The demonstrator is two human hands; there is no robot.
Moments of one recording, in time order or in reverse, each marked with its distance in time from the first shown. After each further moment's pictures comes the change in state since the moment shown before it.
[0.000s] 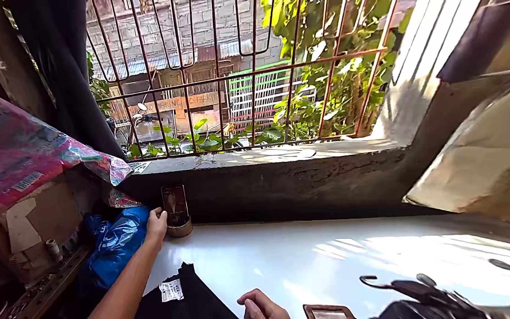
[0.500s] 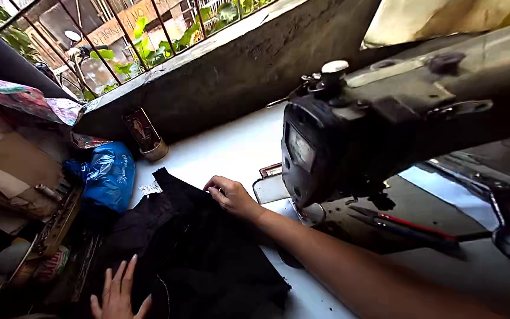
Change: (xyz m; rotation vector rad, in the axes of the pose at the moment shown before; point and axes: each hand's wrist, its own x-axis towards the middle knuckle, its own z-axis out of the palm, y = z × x) left_hand -0.332 -0.062 -0.166 1.050 -0.354 0.313; right_hand -0.010 0.003 0.012 -0.136 0.042 -0.283
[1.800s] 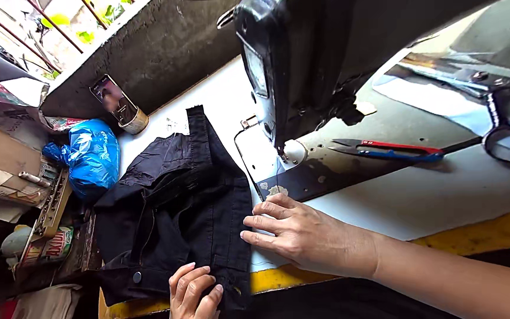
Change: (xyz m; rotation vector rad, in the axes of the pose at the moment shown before) left_hand -0.047 0.077 0.072 -0.193 0.405 0.822; right_hand -0.169 -0.050 -0.062 -0.596 -0.209 -0.574
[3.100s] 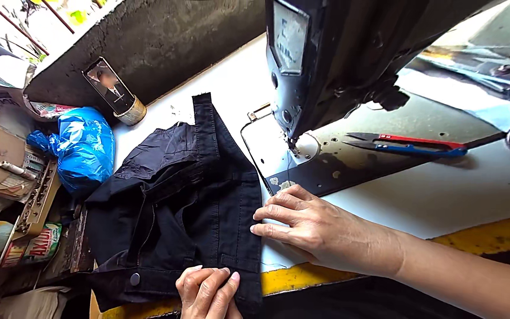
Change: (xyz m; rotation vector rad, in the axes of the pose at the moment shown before) left_hand 0.001 0.015 0.009 -0.071 0.012 -0.135; right_hand -0.002 0.003 -0.002 0.021 -0.025 0.049
